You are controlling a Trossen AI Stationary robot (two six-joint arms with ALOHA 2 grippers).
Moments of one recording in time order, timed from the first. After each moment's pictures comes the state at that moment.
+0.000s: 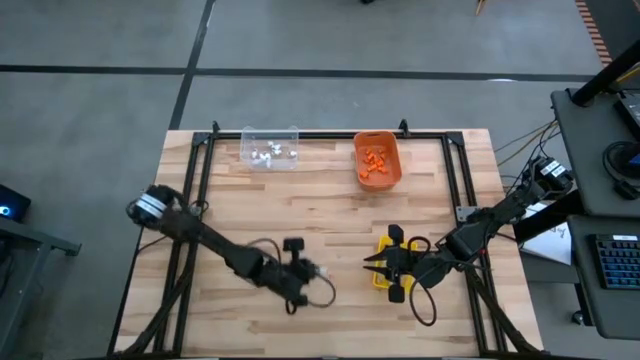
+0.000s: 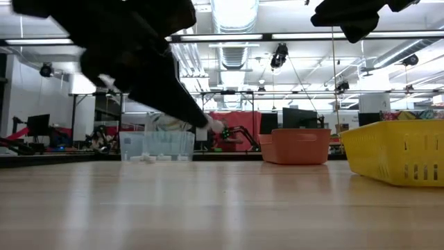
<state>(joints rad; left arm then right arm) -0.50 1.83 0.99 0.03 -0.52 -0.31 0.61 1.33 0.76 0.01 0.58 0.33</state>
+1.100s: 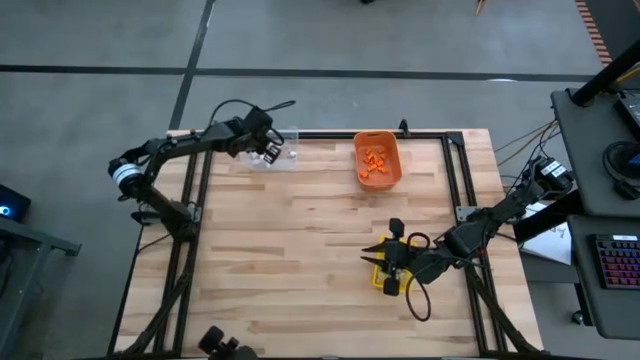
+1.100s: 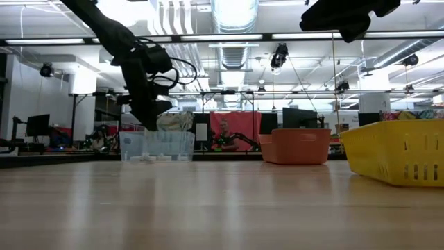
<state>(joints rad) 0.75 1.55 0.99 -0.44 -0.33 -0.06 0.58 1.33 0.76 0.03 0.66 0.31</state>
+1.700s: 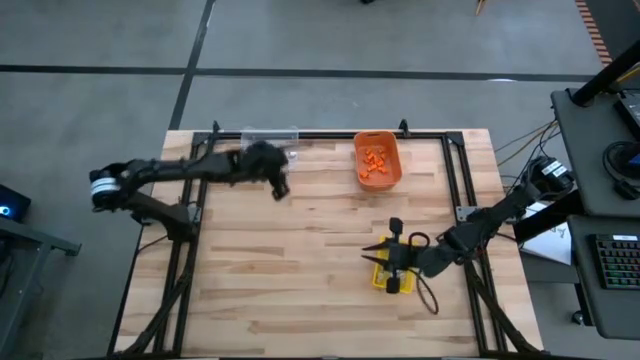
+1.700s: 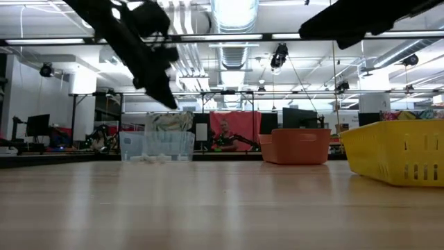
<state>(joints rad) 0.40 1.37 0.88 -0.36 -0.24 -0.01 0.56 1.32 0.62 0.29 0.65 0.10</state>
